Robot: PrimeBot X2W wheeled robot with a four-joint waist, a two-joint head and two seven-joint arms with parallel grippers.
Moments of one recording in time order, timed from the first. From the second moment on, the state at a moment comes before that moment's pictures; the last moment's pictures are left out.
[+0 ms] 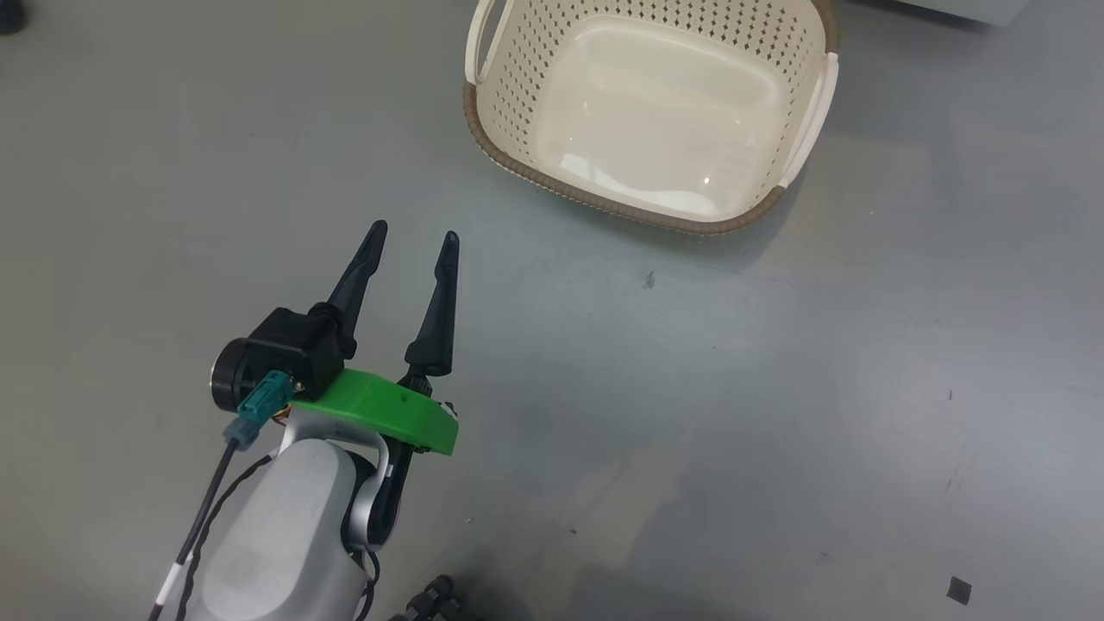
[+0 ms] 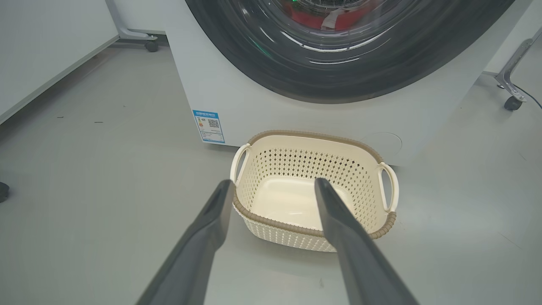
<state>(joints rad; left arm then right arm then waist) -0.41 0.02 -0.41 0.28 -0.48 0.03 -0.25 -1.34 -0.16 -0.19 0.55 1.13 -0.13 0.44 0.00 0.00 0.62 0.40</state>
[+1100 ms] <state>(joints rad) -0.43 0.02 -0.40 0.29 -0.49 0.04 -0.25 -1.42 -0.18 -0.21 0.75 1.14 -0.13 0.58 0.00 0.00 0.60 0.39</state>
